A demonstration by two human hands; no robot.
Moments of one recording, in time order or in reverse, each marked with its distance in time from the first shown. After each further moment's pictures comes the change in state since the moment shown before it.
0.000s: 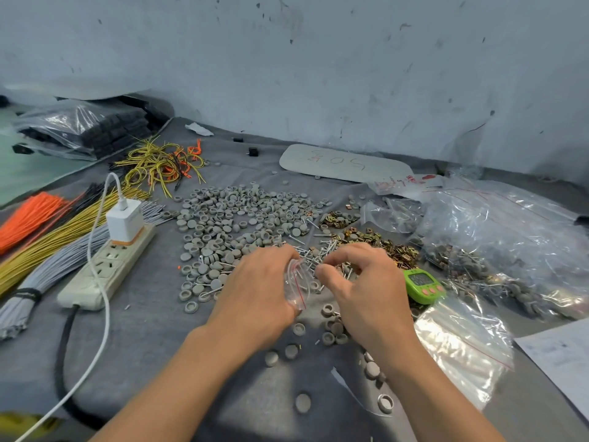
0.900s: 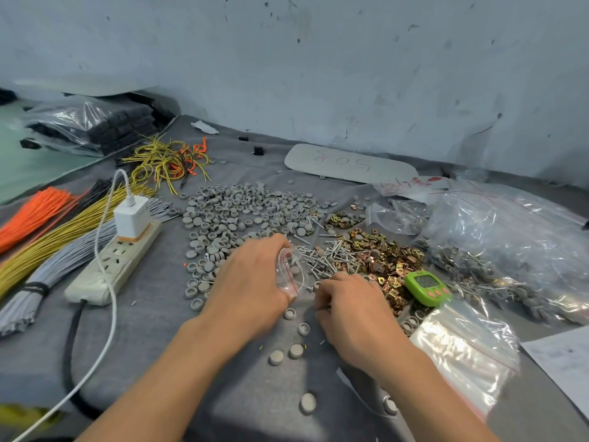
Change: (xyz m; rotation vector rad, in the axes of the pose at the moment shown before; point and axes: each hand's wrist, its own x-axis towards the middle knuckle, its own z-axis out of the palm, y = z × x) left_hand 0.003 -0.007 -0.015 -0.031 0.038 -0.071; right_hand -0.005 0.008 0.019 -0.522 -0.443 -0.088
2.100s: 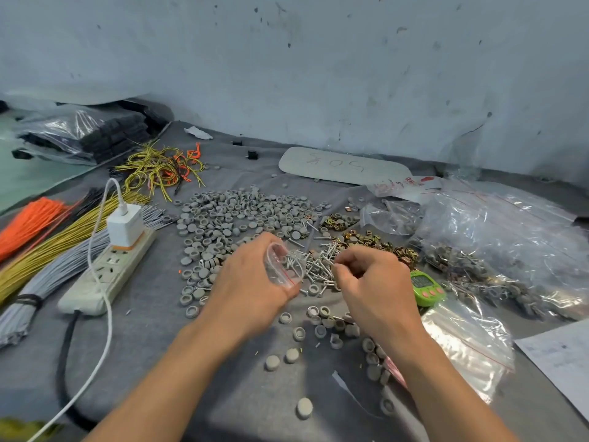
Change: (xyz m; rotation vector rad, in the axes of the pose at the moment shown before) left_hand 0.005 0.009 -0.007 -0.177 -0.087 -0.163; right_hand 0.005 0.014 -0.027 0.445 0.399 0.155
